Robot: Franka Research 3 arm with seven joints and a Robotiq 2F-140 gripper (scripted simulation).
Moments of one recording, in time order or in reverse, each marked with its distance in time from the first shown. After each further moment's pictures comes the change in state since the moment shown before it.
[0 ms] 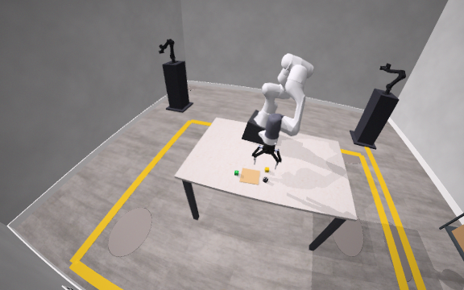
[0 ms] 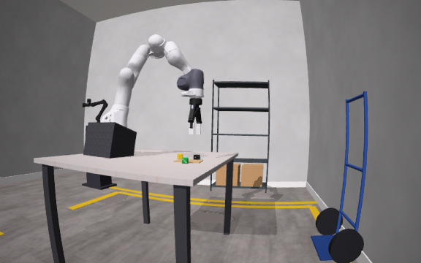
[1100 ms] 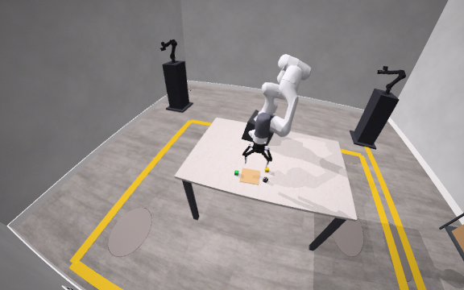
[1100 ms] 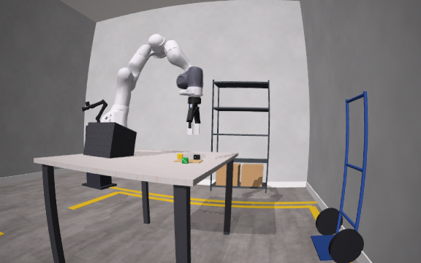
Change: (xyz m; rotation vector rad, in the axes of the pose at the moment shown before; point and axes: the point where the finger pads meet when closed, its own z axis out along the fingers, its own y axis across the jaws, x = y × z) arm -0.010 -0.062 0.001 0.001 0.001 -0.017
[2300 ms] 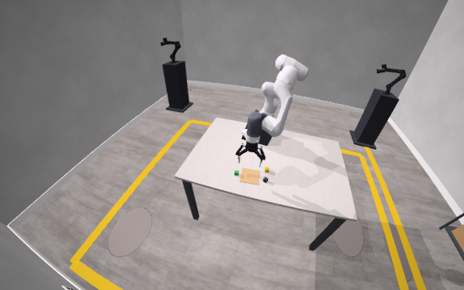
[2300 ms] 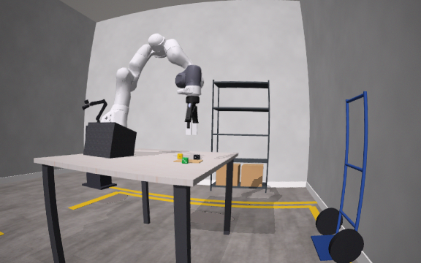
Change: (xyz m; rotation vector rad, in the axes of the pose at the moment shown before) arm -0.002 -0.045 0.002 -0.004 0.000 -0.042
